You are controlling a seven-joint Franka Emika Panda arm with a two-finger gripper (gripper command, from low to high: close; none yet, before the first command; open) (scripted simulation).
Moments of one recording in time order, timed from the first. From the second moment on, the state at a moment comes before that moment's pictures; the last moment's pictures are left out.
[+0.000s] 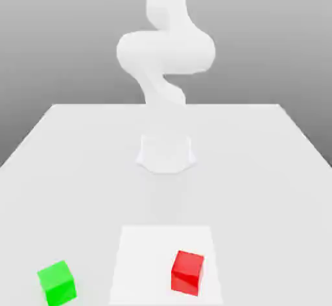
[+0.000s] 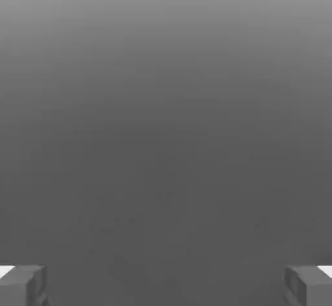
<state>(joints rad) -0.02 -0.71 0.03 -2.32 -0.01 2.34 0.84</state>
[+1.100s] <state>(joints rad) -0.04 0.34 0.10 -2.52 -0.12 2.86 1.26</state>
